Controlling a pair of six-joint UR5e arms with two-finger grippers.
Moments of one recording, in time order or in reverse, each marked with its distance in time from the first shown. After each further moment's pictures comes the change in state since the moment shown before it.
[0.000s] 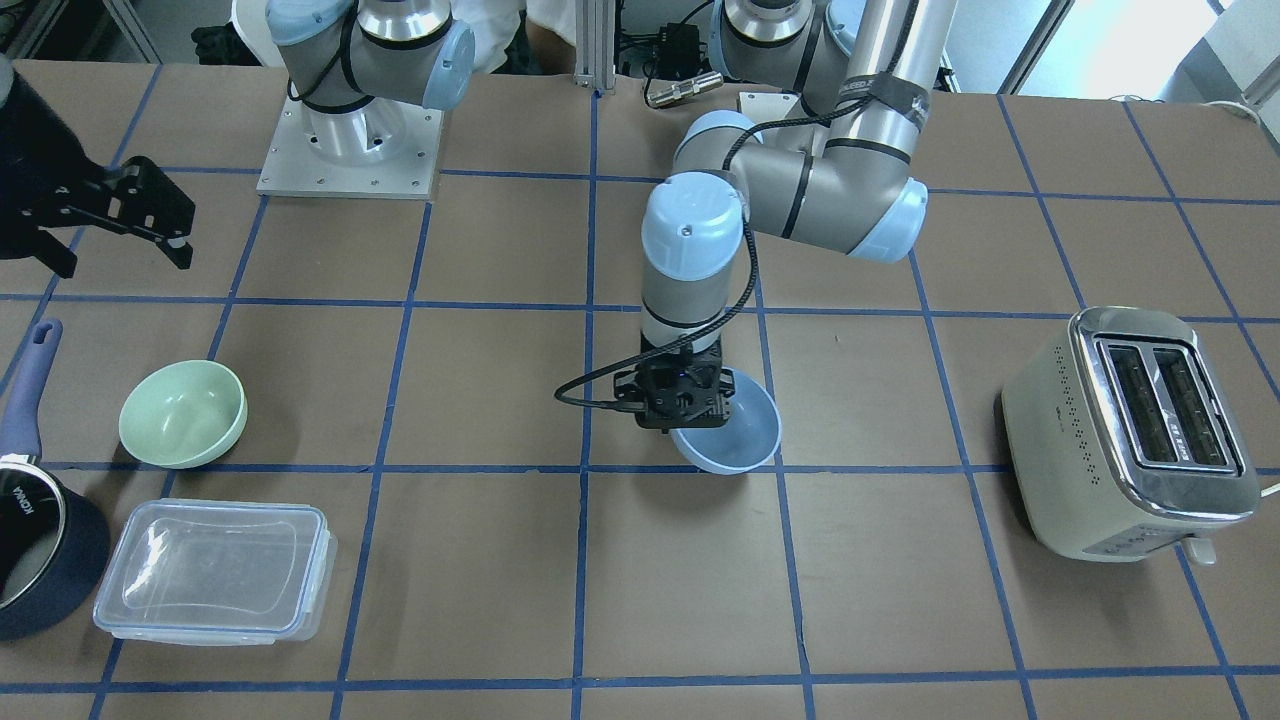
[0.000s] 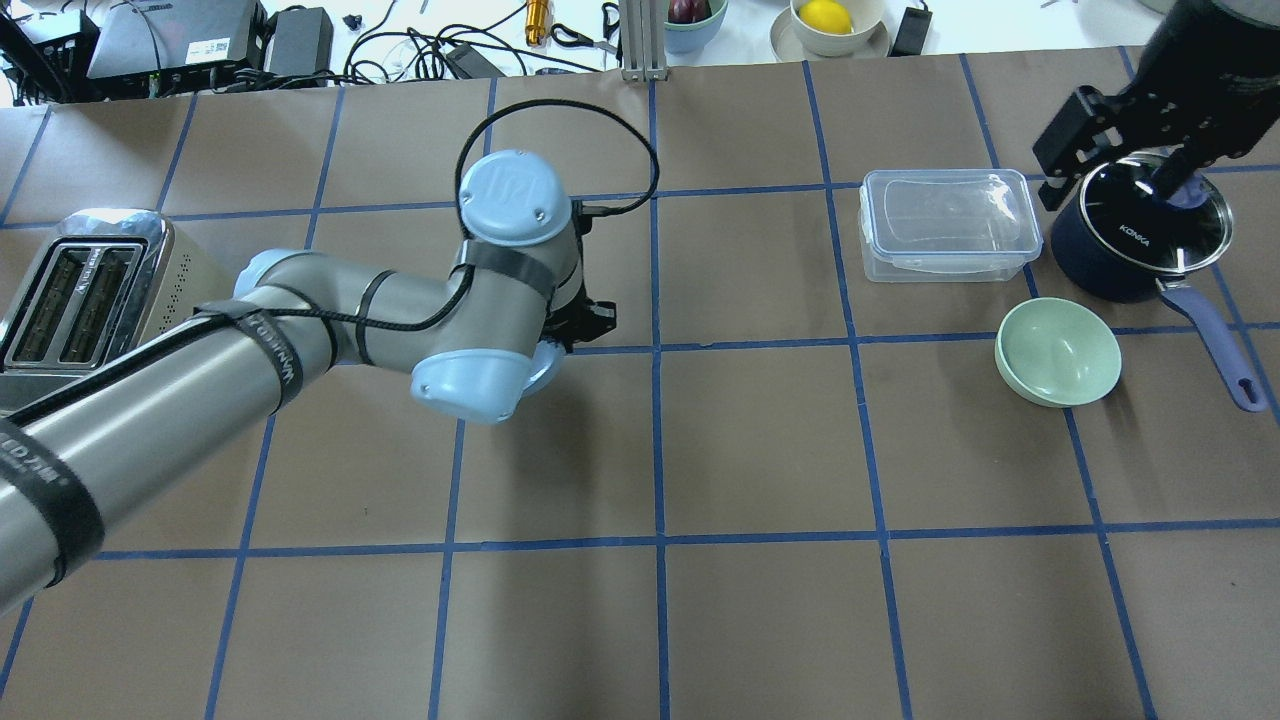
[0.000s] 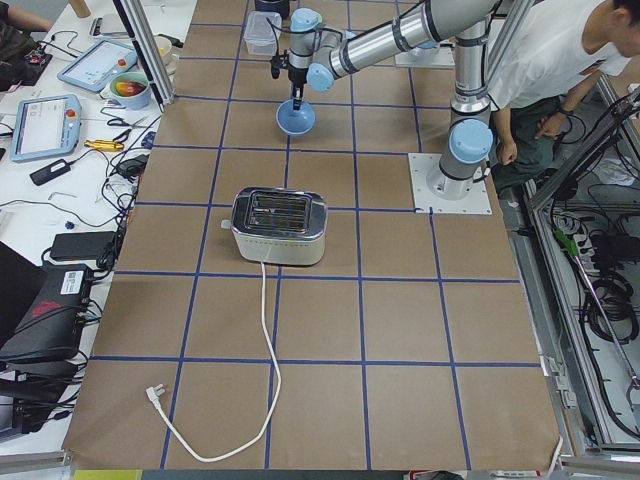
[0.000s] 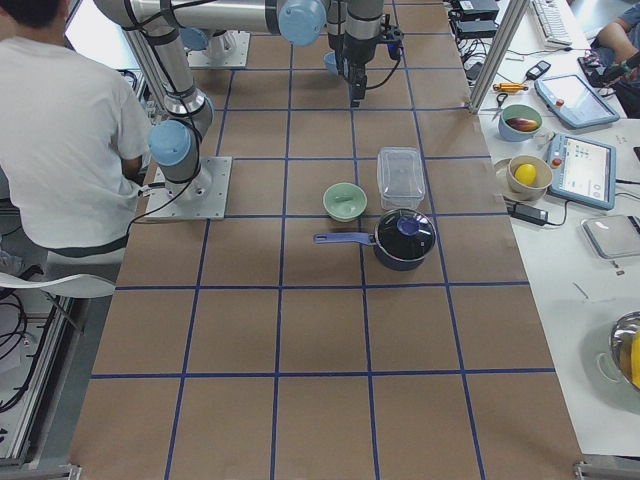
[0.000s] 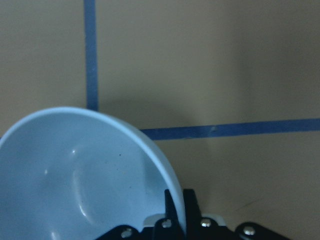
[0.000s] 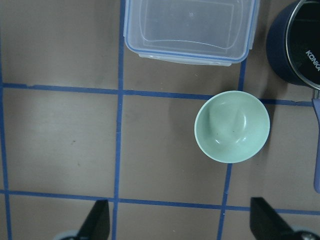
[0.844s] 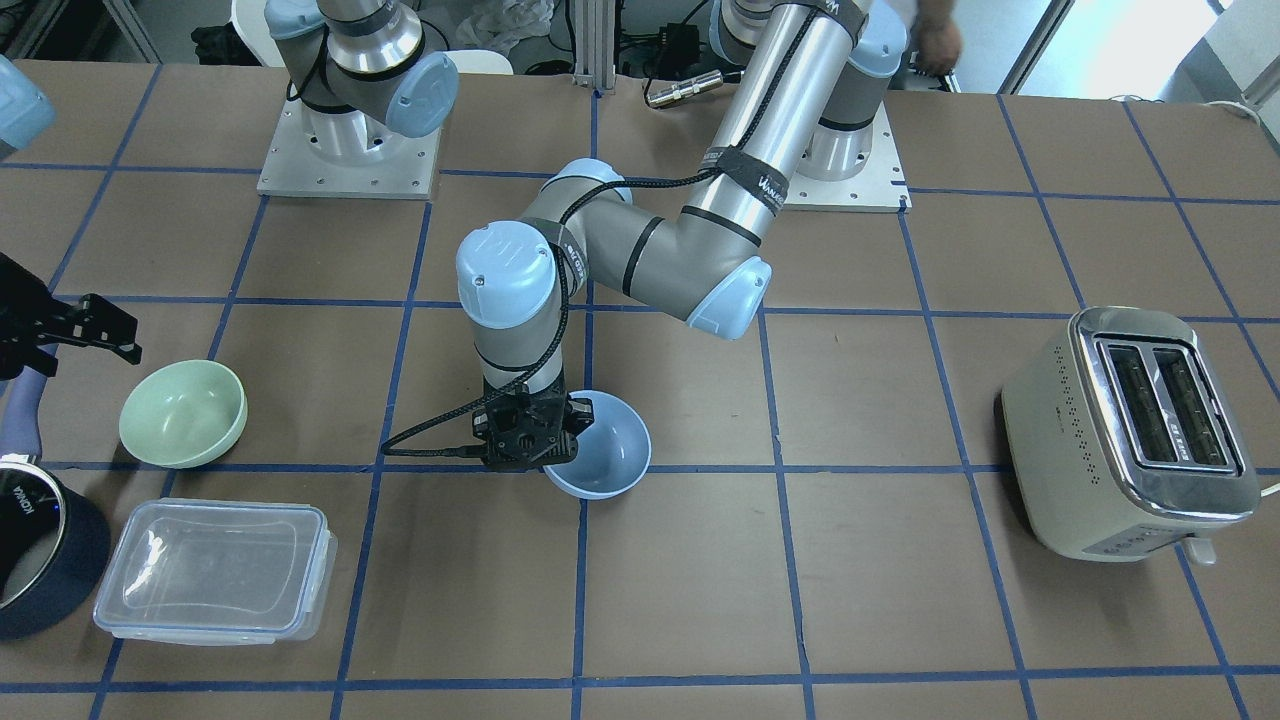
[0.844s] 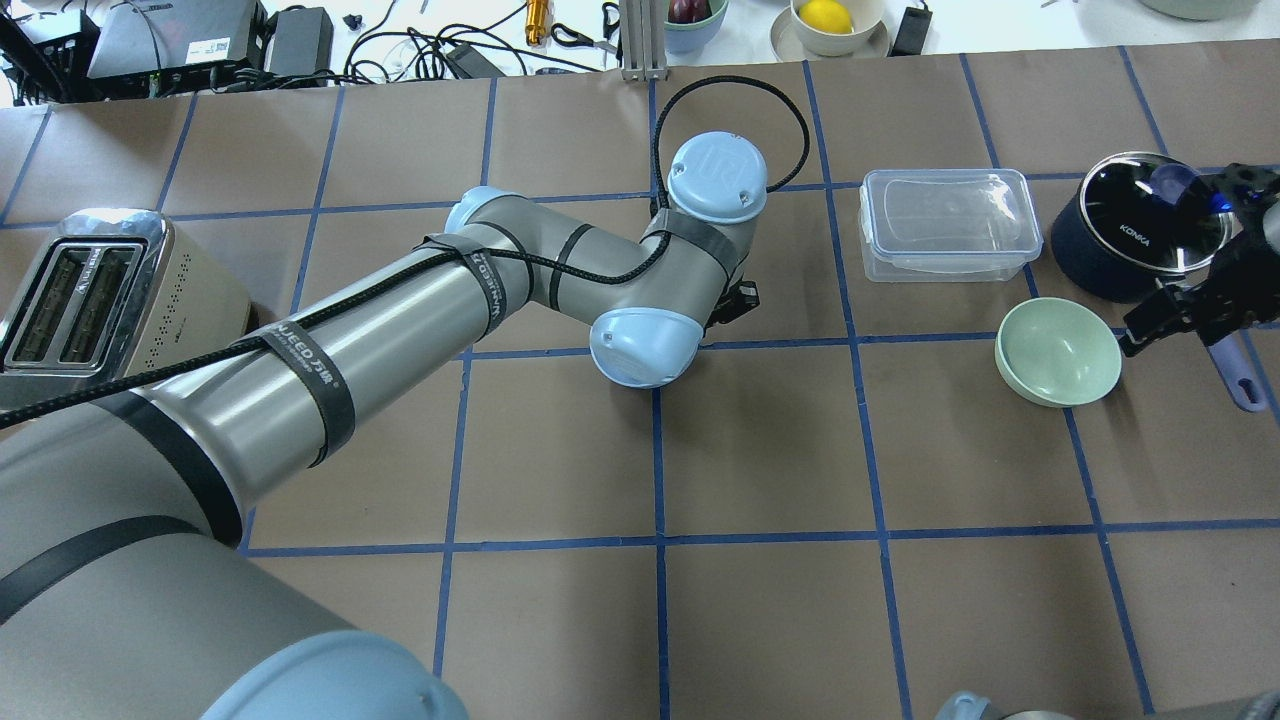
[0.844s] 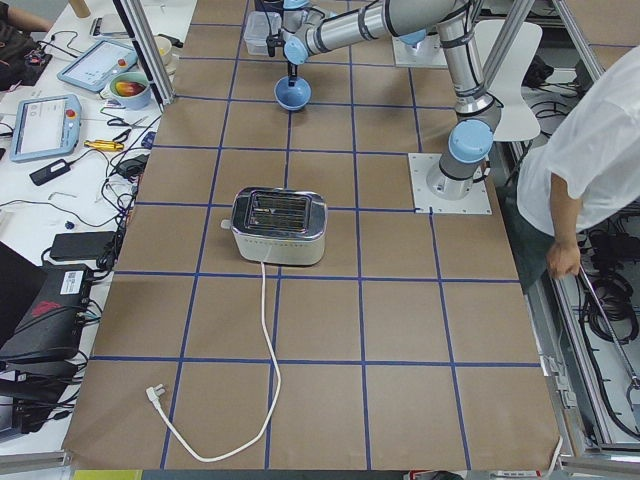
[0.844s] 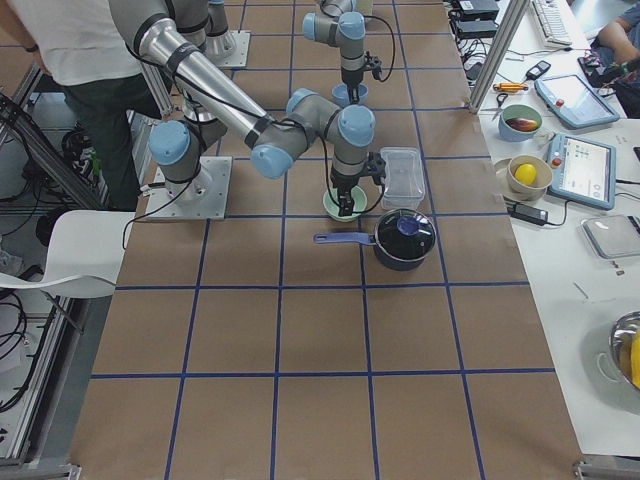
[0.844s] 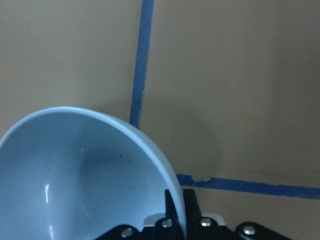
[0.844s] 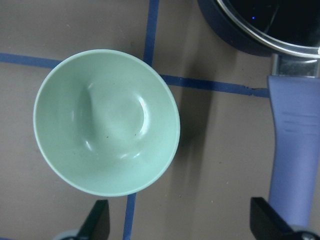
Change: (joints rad) left arm -0.154 -0.218 0.241 -0.036 0.006 -0.245; right arm -0.297 0.162 0.410 -0.564 0.050 -0.305
